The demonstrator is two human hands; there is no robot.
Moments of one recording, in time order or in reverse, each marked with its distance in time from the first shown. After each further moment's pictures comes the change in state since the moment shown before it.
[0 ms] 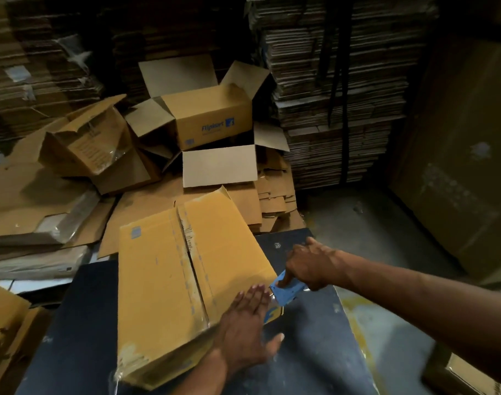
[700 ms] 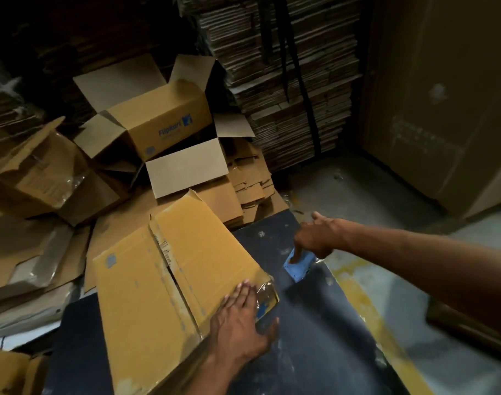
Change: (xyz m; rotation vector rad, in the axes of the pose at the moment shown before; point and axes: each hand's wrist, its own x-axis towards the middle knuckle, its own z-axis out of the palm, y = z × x) left_hand 0.003 0.017 -0.023 0.037 -0.080 -0.103; right_hand -0.003 0.056 0.065 0.202 -0.060 0.129
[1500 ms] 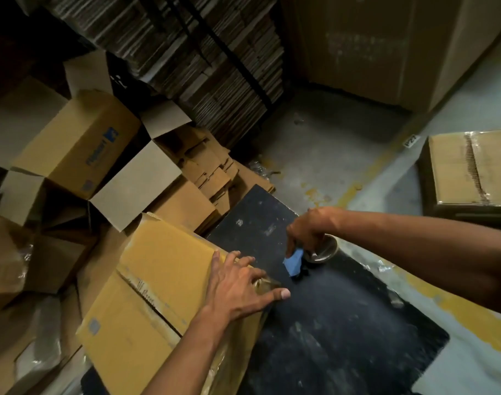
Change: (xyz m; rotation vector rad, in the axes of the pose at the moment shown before) left_hand 0.118 0.007 -0.038 0.468 -0.279 0.333; right_hand 0.042 0.007 0.089 0.640 -0.116 0.012
